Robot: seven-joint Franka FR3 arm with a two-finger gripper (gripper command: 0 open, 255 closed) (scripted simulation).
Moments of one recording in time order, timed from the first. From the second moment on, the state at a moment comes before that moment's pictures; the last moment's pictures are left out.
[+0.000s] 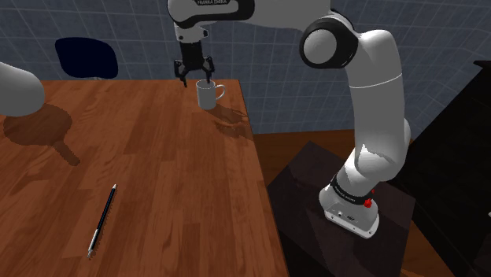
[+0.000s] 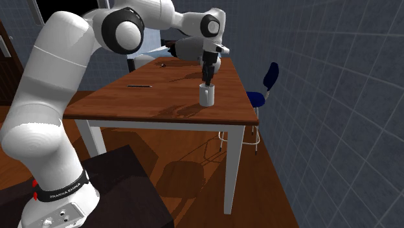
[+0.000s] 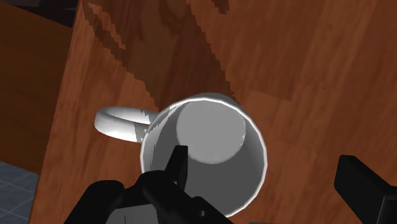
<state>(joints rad) 0.04 0.59 0.18 -1.16 -0.02 1.59 0.65</state>
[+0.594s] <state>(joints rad) 0.03 0.57 0.18 -1.27 -0.01 1.68 0.65</state>
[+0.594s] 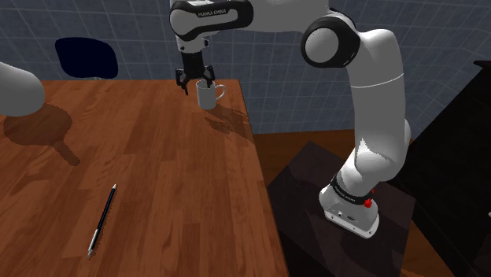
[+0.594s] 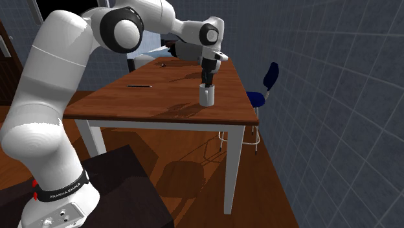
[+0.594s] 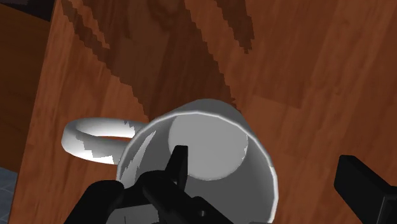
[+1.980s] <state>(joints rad) 0.04 0.57 0.18 -1.19 -0.01 1.60 0.65</state>
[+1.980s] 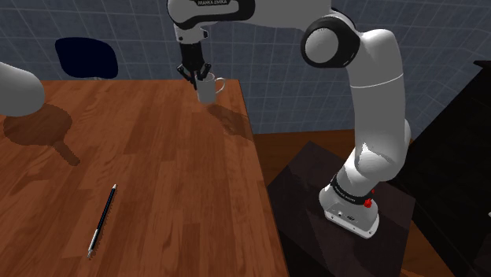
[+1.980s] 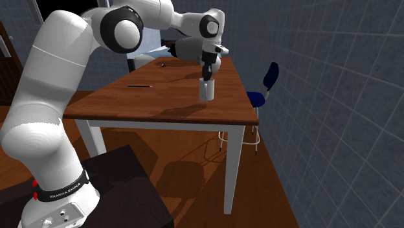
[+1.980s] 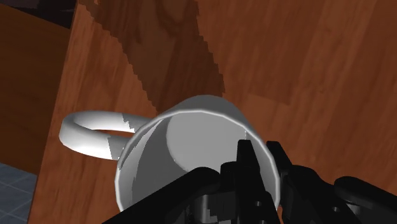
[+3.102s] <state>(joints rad) 0.10 0.39 0.22 -1.32 0.02 1.56 0.76</state>
